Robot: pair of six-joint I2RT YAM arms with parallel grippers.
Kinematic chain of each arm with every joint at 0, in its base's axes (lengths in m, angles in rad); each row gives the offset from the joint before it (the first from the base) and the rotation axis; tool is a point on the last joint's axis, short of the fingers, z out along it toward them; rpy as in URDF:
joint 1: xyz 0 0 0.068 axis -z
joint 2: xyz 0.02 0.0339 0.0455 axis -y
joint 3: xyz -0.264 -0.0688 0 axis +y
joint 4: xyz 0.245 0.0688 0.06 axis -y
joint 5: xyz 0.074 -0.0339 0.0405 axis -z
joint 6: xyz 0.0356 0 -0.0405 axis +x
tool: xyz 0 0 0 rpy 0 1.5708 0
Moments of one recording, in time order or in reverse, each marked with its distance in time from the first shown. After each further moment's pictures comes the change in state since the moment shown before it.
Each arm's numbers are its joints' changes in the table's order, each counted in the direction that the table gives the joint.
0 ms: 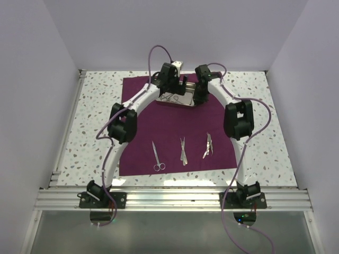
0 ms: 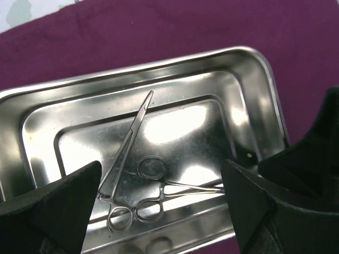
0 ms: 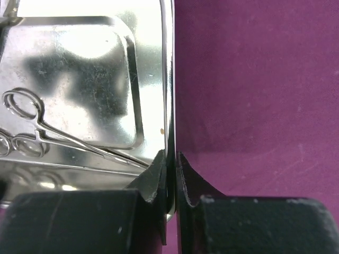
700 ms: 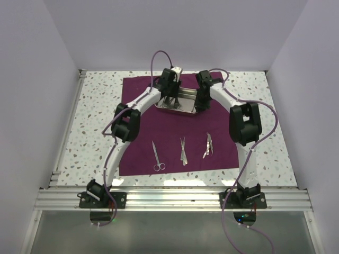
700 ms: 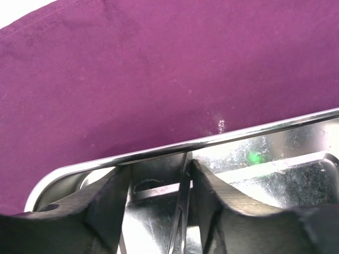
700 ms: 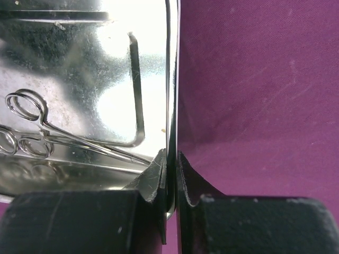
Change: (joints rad) left arm -0.013 -0.148 -0.050 0.038 -0.079 0.116; right arm -0.028 0.206 0.309 0.058 0.003 0.024
